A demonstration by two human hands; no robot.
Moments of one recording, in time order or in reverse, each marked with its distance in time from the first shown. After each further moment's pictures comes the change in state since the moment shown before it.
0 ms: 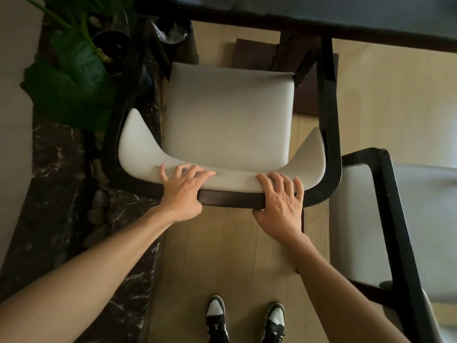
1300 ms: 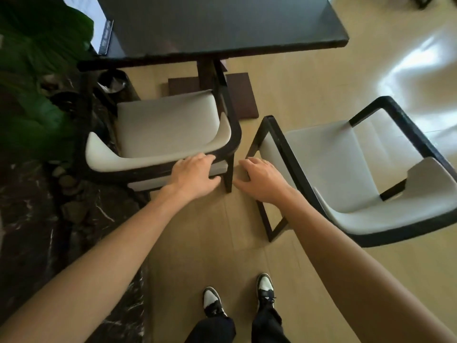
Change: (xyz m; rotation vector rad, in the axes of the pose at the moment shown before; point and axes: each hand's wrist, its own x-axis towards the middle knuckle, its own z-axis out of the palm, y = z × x) left_hand -0.153 0.217 -0.112 0.001 0.095 0.254; right_hand -0.196 0.048 -0.165 0.220 -0.097 0.120
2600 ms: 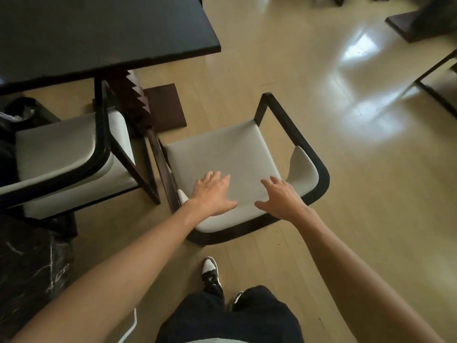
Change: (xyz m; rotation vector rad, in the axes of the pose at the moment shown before) left_hand 0.070 0.484 0.126 0.117 -0.223 0.211; right_hand -0.222 0.466 -0.109 -0.064 -0.016 0.262
